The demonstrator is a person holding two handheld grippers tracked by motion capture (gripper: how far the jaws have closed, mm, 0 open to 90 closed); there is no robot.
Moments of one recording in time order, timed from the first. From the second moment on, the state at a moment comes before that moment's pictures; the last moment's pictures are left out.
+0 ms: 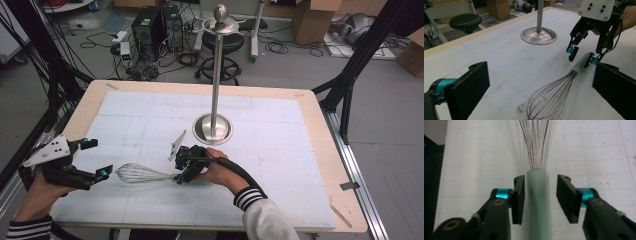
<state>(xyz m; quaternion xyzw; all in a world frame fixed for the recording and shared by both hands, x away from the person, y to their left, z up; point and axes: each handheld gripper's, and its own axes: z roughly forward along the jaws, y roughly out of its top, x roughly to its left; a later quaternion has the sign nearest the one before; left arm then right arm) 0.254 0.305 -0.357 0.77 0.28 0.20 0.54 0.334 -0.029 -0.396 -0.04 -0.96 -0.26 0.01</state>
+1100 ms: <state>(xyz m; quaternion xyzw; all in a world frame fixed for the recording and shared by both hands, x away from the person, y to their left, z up) 0.254 0.293 -0.355 0.77 0.27 0.19 0.54 0.317 -0.118 -0.336 -0.10 -0.88 -0.45 -0.04</state>
